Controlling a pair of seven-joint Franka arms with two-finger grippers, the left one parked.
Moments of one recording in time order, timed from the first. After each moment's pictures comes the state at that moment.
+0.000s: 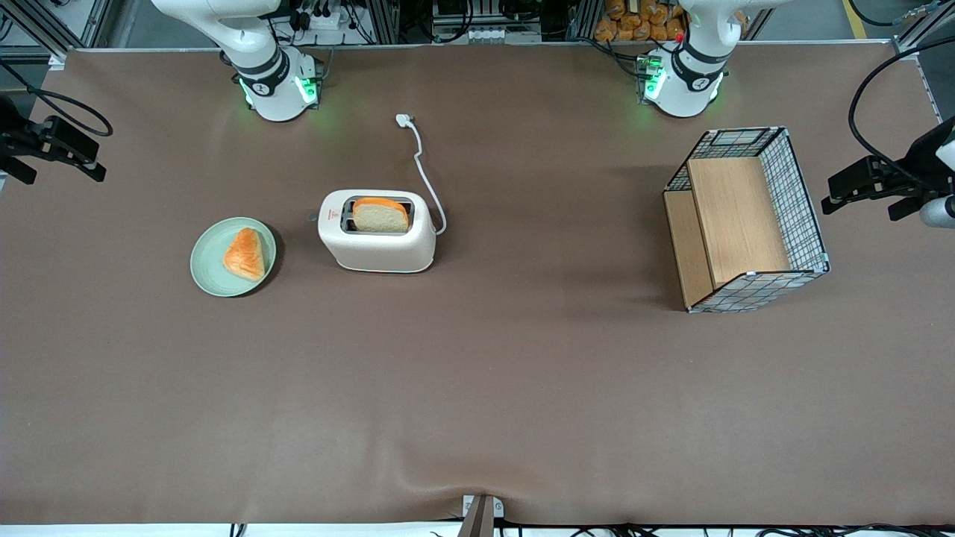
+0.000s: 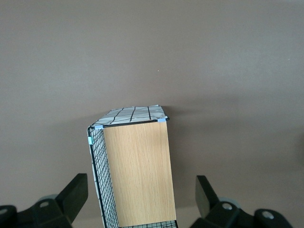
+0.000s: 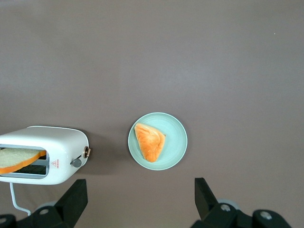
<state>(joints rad) 0.04 -0.11 -0.08 -1.63 -0.01 1.56 -0.07</state>
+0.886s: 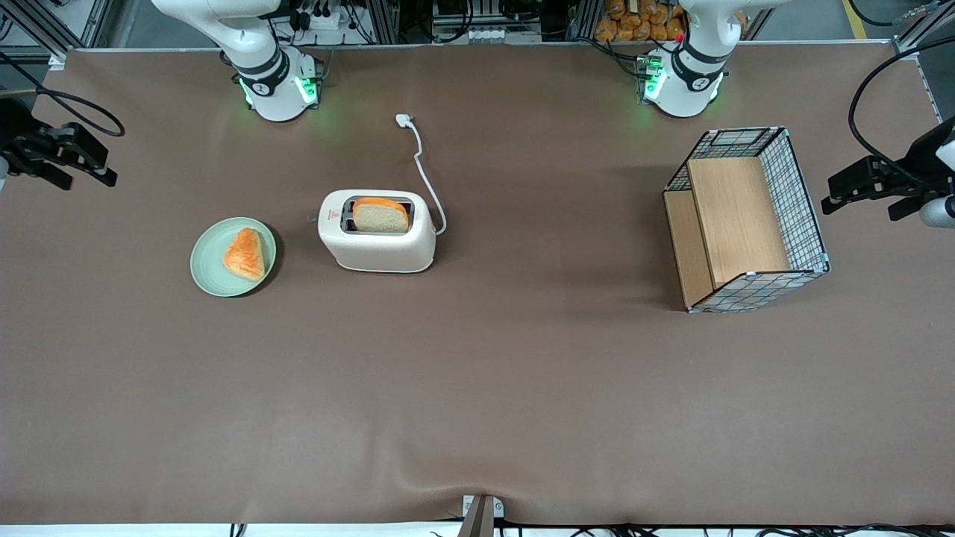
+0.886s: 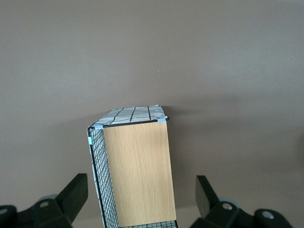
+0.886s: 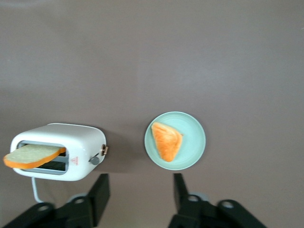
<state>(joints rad) 0.04 -0.10 -0.07 -1.64 0.09 1.55 -0.07</state>
